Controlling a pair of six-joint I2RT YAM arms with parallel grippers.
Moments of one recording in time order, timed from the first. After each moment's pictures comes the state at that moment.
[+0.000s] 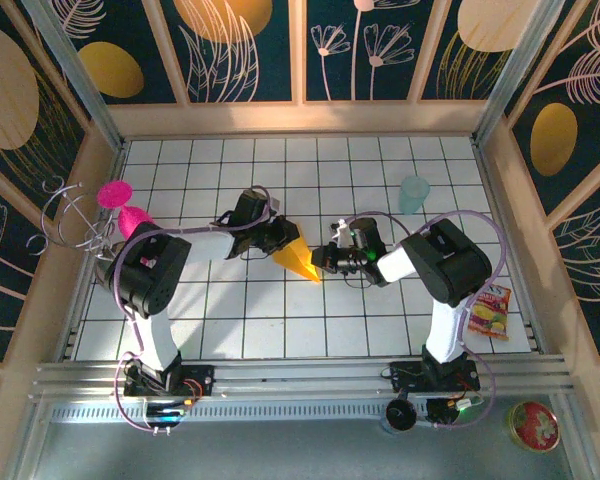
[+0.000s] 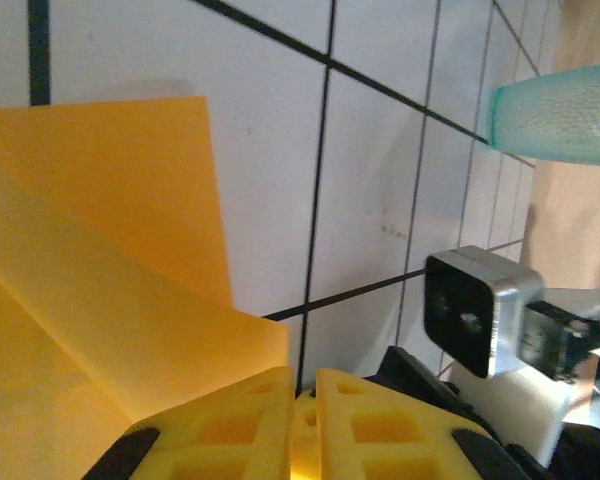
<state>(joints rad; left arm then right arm) -0.52 1.87 0.96 0.16 0.52 -1.00 0.52 1.90 0.63 0.63 -0.69 0.83</state>
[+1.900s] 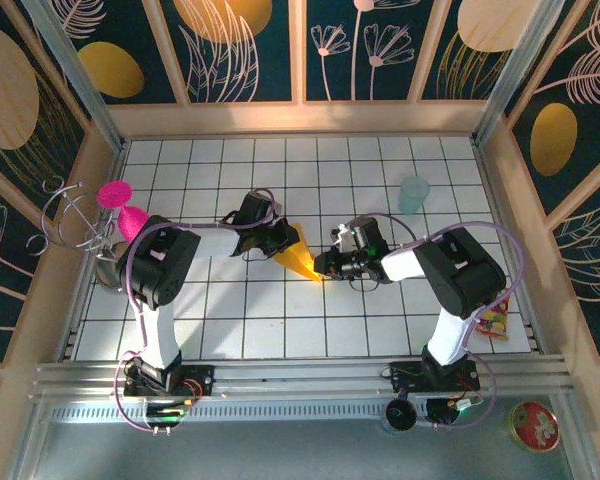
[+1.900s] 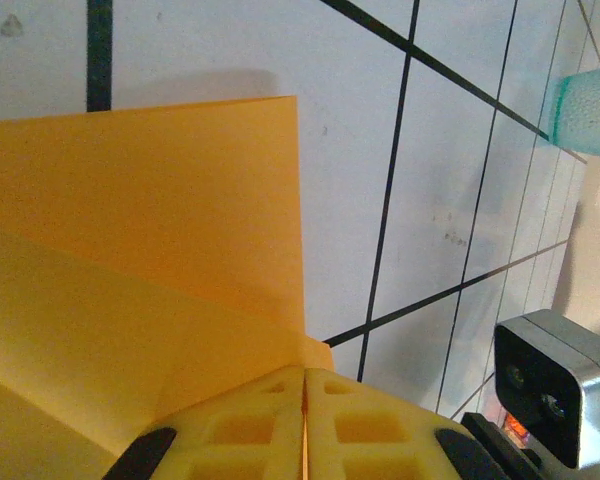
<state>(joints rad) -0.52 1.95 1.00 0.12 0.52 -0.97 0.52 1.79 0.64 0.34 -0.71 0.75</state>
